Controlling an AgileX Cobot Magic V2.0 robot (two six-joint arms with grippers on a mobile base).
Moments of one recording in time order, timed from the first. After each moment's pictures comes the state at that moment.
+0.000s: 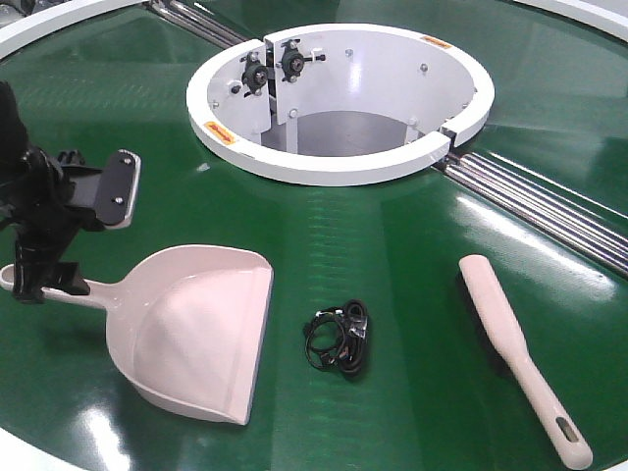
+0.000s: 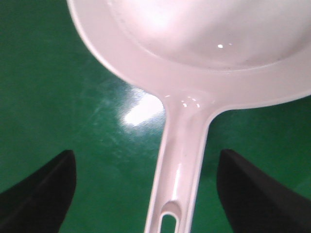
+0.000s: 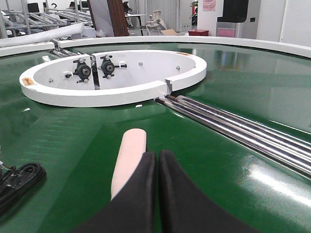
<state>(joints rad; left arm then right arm) -0.14 1.71 -1.38 -0.03 1.09 1.46 0.06 -0.01 0.03 0.01 0.14 0.00</state>
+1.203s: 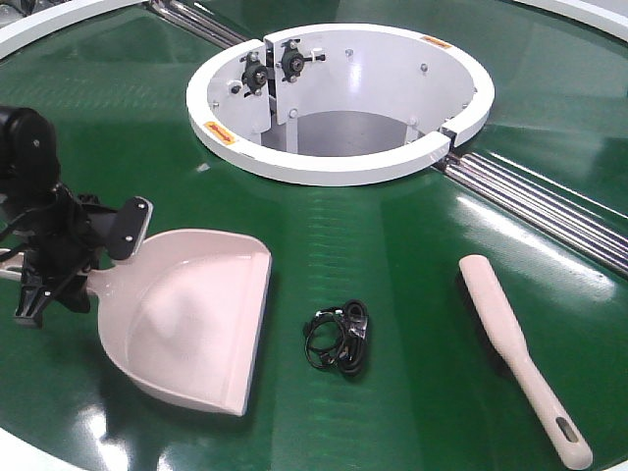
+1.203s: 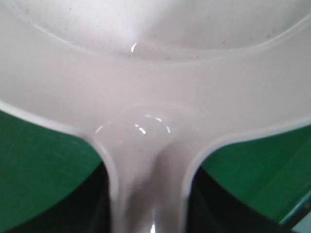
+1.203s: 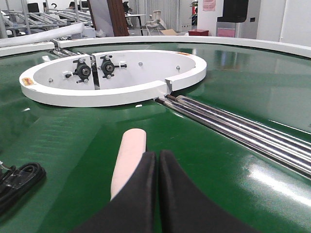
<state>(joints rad) -0.14 1.82 -1.38 0.01 1.15 1.50 0.06 -0.01 0.03 0.01 0.14 0.00</state>
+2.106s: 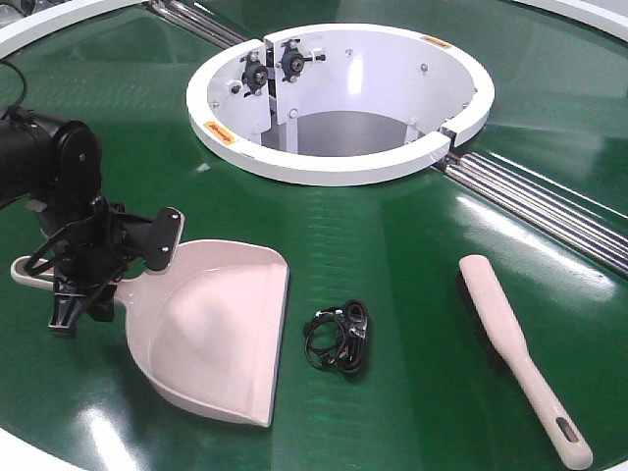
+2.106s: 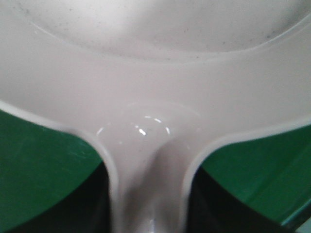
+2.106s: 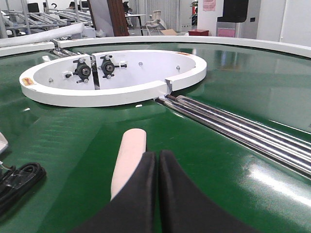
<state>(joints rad) -0.25 1.85 -1.38 0.08 1.15 1.34 0.06 -0.01 0.03 0.01 0.14 0.00</state>
